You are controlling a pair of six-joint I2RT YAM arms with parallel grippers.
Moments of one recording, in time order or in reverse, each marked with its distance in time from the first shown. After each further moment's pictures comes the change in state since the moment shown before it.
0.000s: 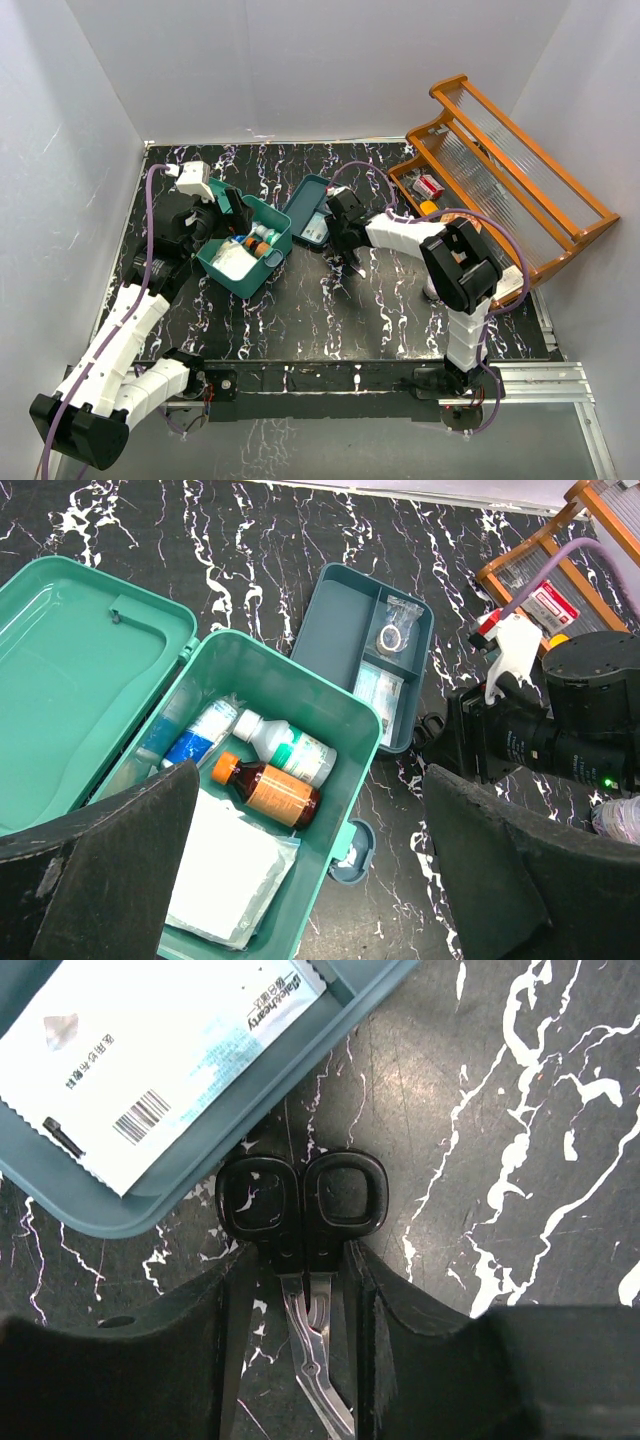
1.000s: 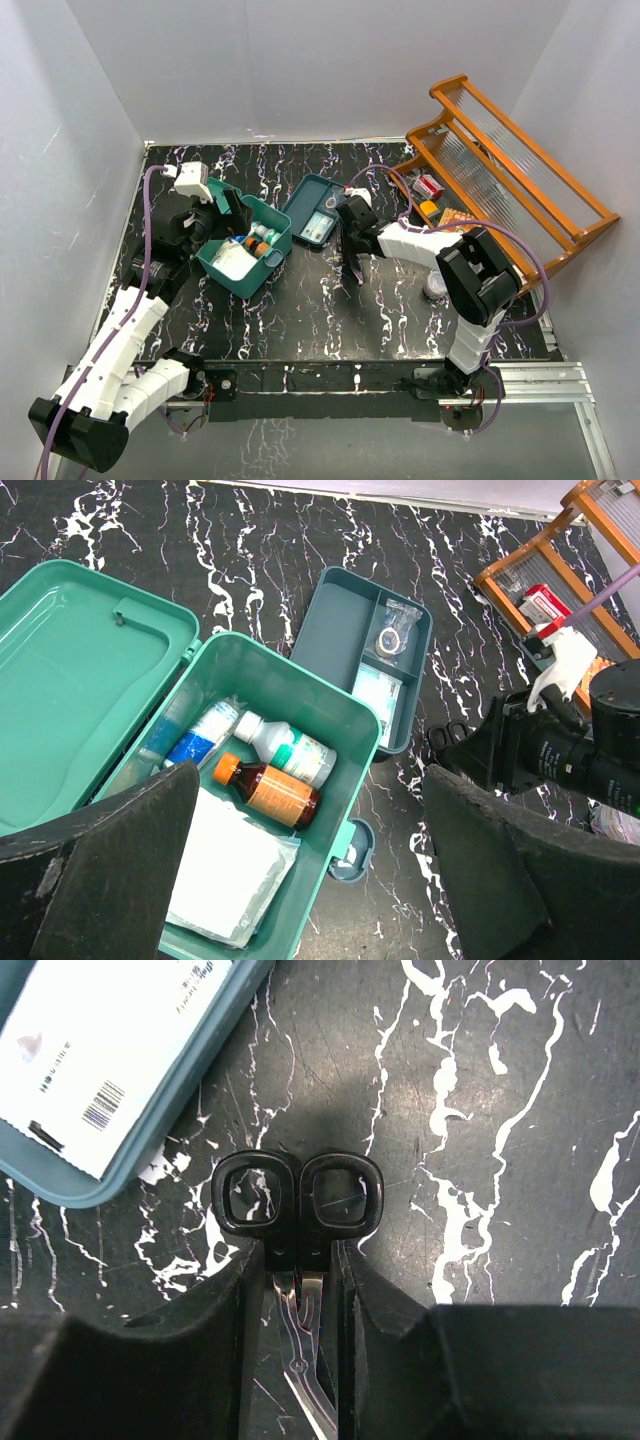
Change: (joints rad) left arm 0.000 -0.015 0.000 -0.005 -0.004 0.000; right arm -0.002 -0.130 -0.141 0.077 0.095 0.174
